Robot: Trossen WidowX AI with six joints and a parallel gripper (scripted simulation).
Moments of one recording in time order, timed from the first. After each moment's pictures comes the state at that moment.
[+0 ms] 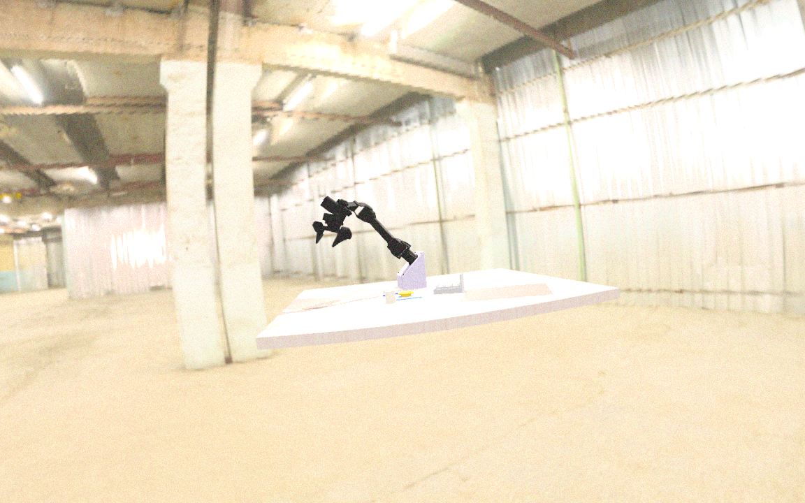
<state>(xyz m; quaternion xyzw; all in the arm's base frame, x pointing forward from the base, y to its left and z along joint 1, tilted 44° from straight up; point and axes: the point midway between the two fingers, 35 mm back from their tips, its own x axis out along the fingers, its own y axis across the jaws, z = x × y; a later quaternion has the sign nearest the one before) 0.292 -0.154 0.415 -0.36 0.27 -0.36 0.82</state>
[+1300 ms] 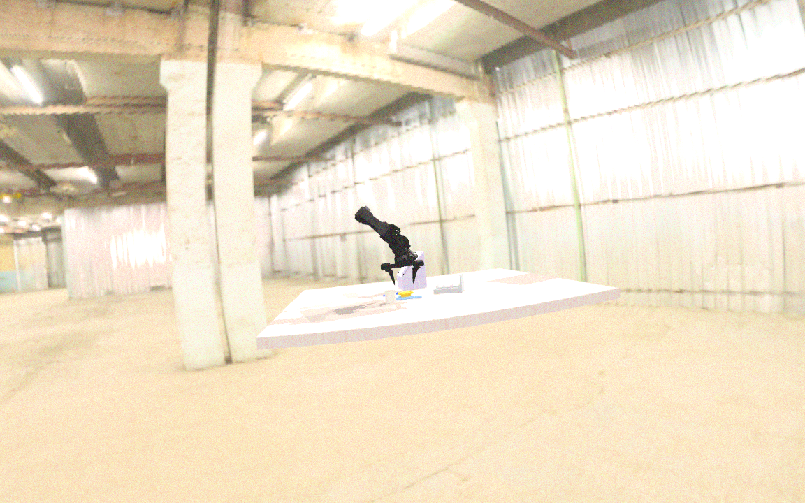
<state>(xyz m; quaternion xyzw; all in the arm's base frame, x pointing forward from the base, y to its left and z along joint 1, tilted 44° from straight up) 0.329 -0.058 0.051 -0.30 0.61 -0.22 0.70</state>
